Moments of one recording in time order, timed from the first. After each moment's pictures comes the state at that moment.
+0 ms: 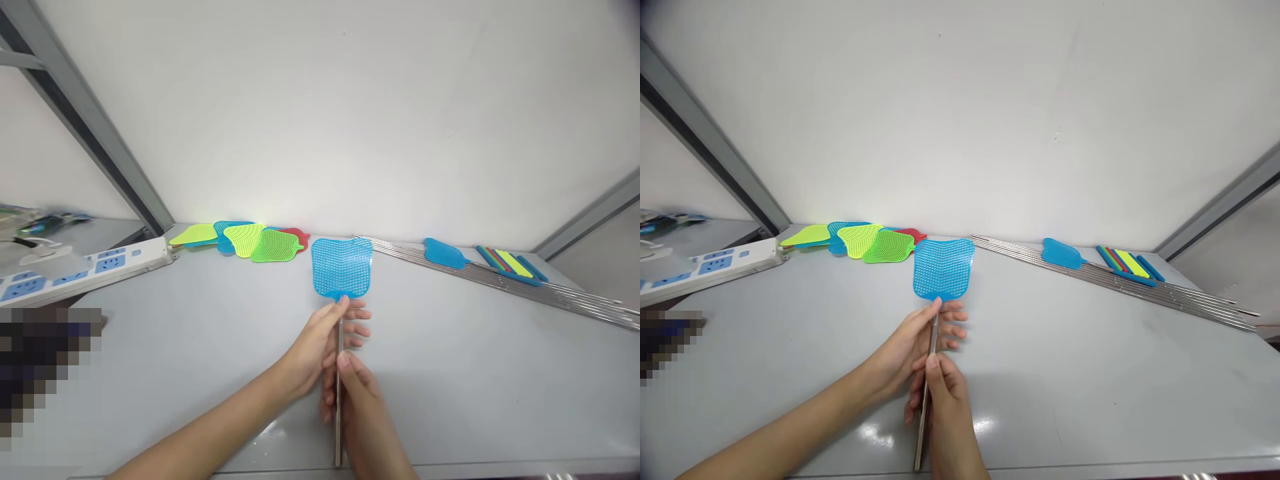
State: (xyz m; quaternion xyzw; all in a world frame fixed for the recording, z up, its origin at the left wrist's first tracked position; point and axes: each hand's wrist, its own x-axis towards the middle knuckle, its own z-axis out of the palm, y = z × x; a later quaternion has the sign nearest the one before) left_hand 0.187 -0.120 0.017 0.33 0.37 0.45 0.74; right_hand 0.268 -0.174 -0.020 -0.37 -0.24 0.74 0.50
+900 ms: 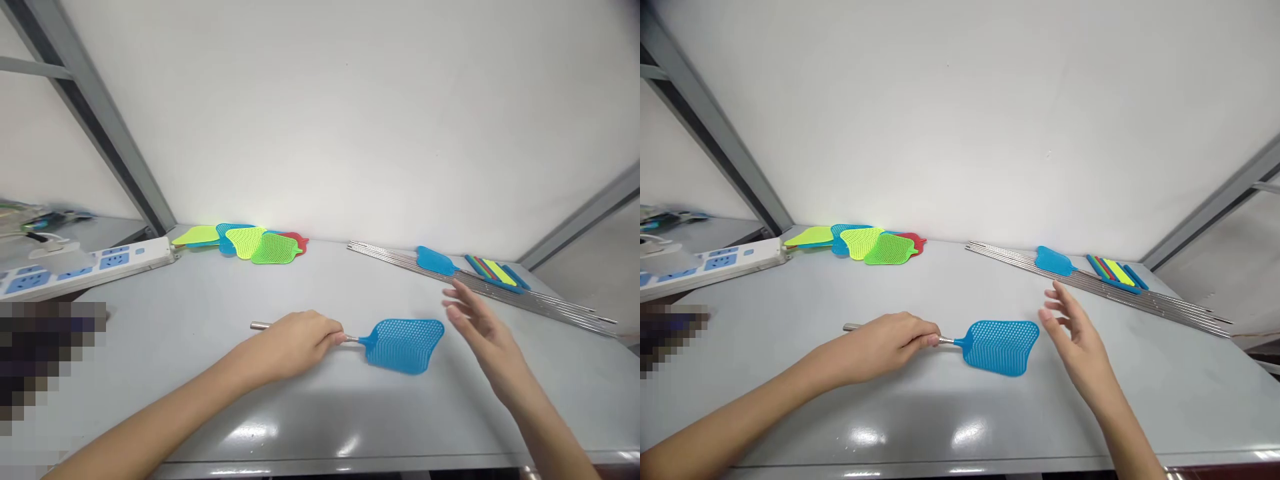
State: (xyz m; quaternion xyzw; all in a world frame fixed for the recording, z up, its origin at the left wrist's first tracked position) left_hand 0.153 -0.125 0.055 0.85 0.44 0.11 0.27; right_hand 0.426 -0.127 0.039 -0.62 -0.55 0.32 0.45
